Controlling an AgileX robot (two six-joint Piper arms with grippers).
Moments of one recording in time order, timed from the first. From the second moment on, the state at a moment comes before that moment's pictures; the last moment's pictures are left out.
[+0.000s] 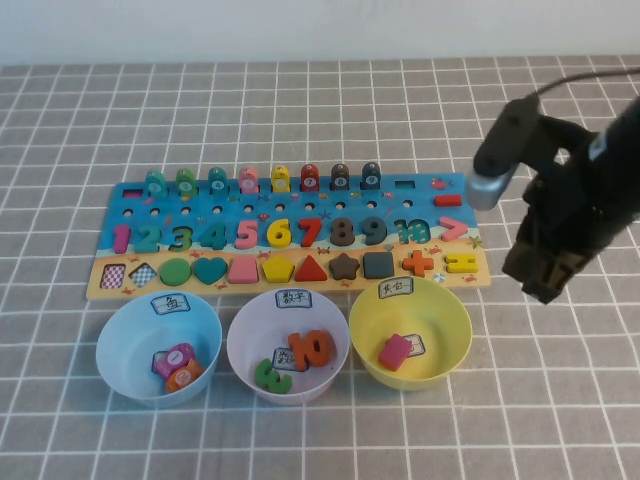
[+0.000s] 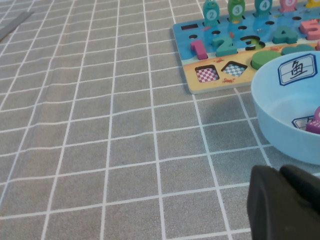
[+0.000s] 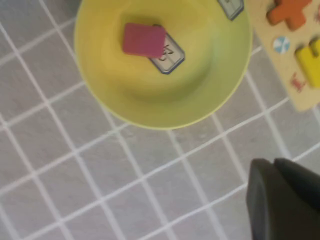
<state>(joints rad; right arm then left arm) 0.39 1.58 -1.32 0.20 1.09 -0.71 -0.07 -0.01 0.03 0.02 0.37 0.08</state>
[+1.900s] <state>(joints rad) 0.34 2.16 -1.78 0.17 1.05 -1.51 -0.07 -0.01 0.03 0.02 0.37 0.08</state>
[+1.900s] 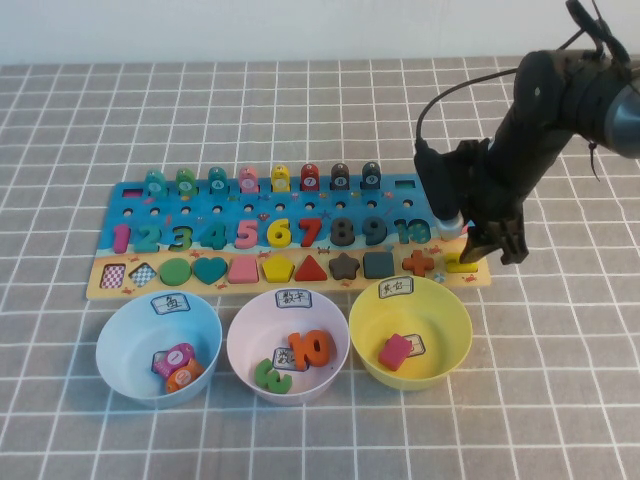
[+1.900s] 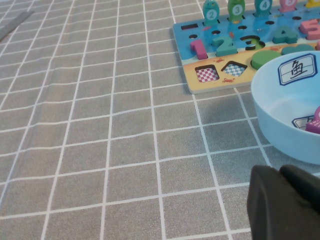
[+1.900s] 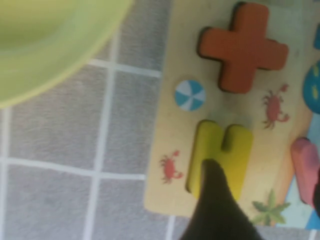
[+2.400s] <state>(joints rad) 0.34 2.13 -1.81 0.16 1.17 -1.47 -0.07 -0.01 0.03 0.02 0.37 0.08</state>
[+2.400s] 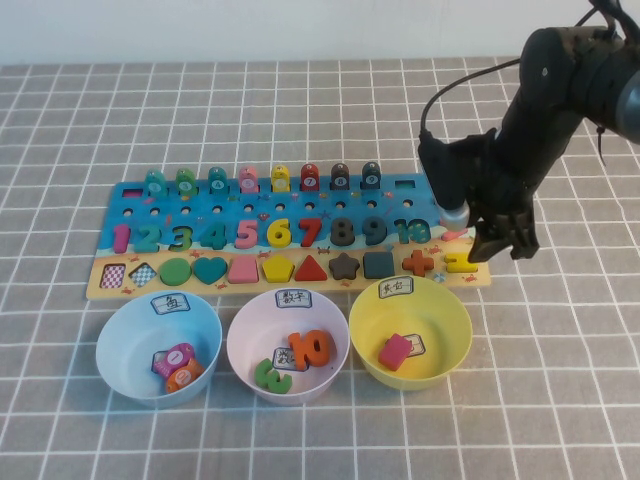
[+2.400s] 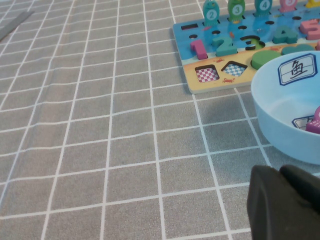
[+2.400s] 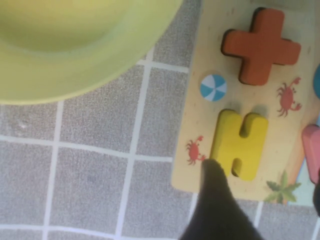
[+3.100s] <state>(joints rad) 0.36 2.16 -1.81 0.16 1.18 -1.46 -0.07 -0.01 0.03 0.02 0.37 0.08</state>
